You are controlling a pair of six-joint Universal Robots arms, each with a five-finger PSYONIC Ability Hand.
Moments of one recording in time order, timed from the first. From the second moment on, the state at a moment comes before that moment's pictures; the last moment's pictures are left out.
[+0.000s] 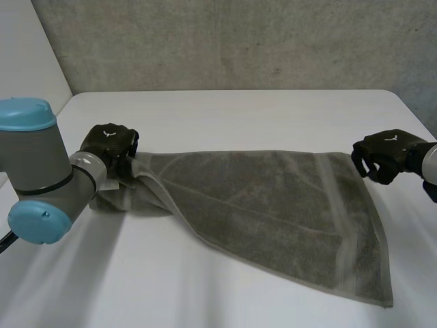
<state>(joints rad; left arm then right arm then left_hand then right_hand) 4.41 -2.10 -1.38 3.20 -1.52 3.46 1.53 -1.09 1.29 0.40 1.06 2.52 1.43 1.50 1.54 1.52 1.48 1.04 1.05 1.05 1.04 0.86</state>
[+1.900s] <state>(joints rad) 4.35 -2.17 -1.35 3.24 -1.52 3.42 1.28 -1.19 2.12 0.23 0.67 1.79 1.43 1.50 1.54 1.52 1.48 0.80 0.74 0.79 0.84 0.66</state>
